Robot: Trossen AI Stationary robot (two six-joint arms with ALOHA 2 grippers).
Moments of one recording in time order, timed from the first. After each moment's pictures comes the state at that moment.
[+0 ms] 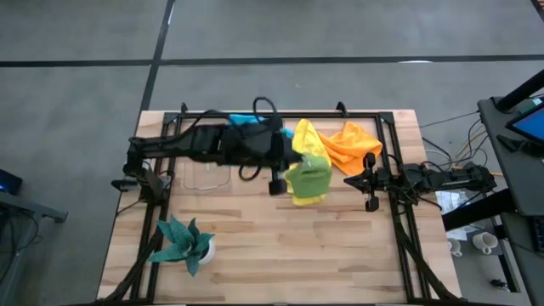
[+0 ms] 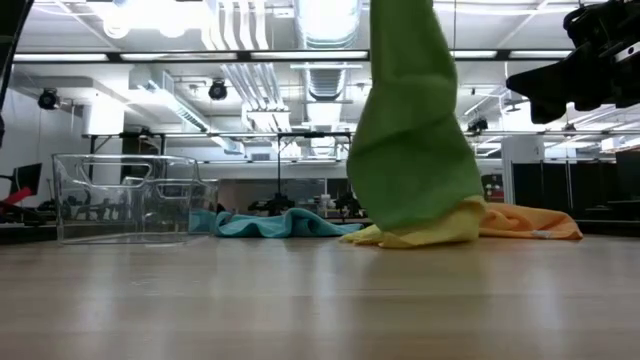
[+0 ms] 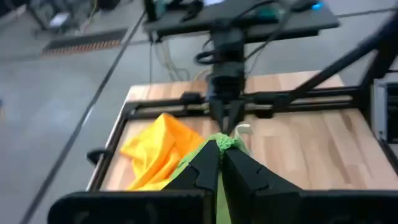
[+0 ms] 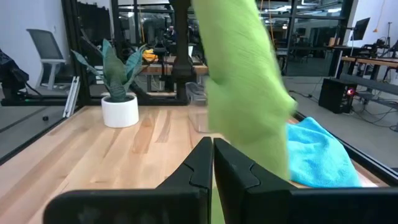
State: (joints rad) left arm -0.12 1.78 2.20 -0.81 -0.29 0.09; right arm 0.12 0.03 0.01 0.03 0.16 -0.03
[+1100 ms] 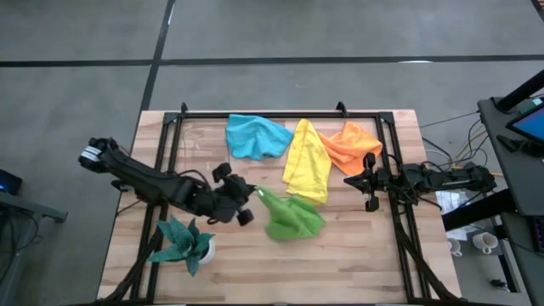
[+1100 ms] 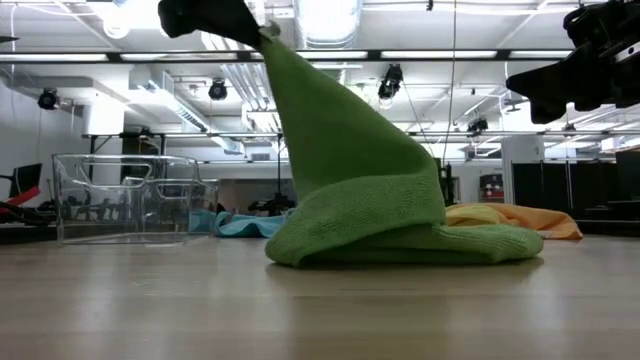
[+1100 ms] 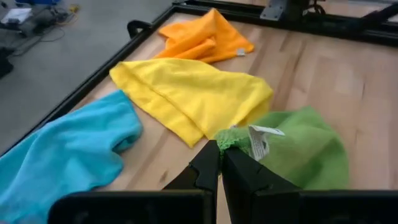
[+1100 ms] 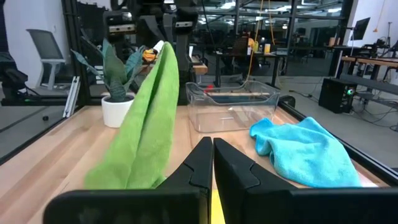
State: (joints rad) left arm -0.39 1.35 1.12 -0.51 -0.72 -0.52; right arm 0.12 0.03 0.01 0.03 0.16 -0.03
